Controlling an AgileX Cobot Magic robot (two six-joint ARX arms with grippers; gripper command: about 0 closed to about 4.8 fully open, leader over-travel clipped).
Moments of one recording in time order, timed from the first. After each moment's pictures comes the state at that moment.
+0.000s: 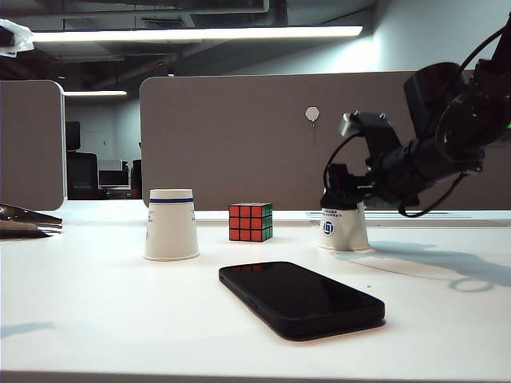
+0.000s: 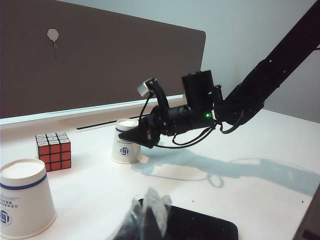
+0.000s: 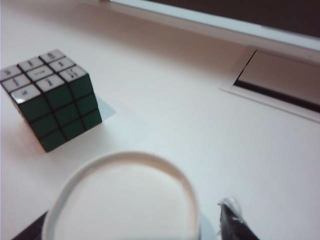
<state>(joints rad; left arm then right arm) -0.20 0.00 0.01 0.17 0.67 -0.15 0.26 1.94 0.95 0.67 -0.23 -0.08</state>
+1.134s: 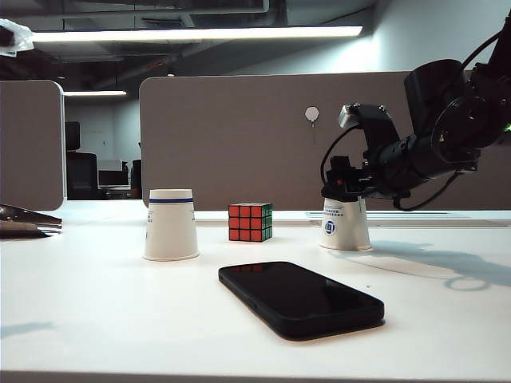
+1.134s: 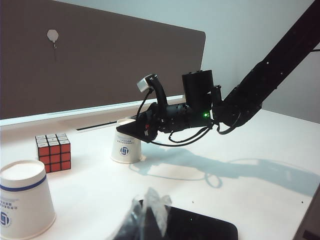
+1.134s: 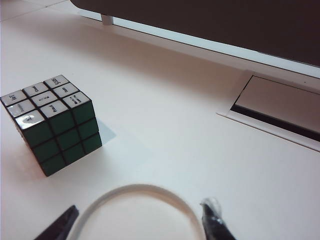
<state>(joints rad) -0.20 0.01 0.01 0.17 0.67 -0.15 0.26 1.96 0.96 0.75 -0.24 -0.08</state>
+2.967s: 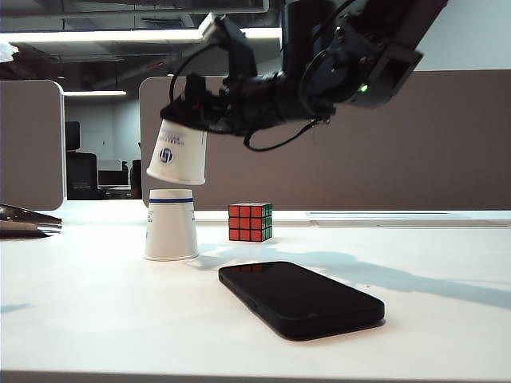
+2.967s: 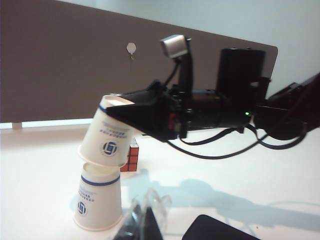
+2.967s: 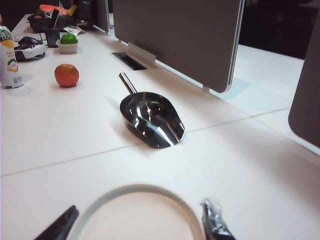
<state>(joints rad) -0.20 0.00 0.01 0.17 0.41 -0.15 0.60 2.05 1.31 0.73 -0.49 -0.05</state>
